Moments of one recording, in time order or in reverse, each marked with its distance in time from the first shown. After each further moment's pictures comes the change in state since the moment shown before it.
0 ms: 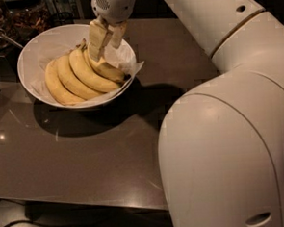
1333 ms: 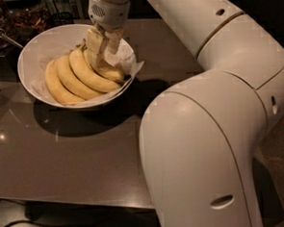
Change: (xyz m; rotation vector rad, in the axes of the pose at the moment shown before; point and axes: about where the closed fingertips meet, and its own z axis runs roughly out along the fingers) arm -0.006 -0.007 0.025 -0.012 0.046 0.001
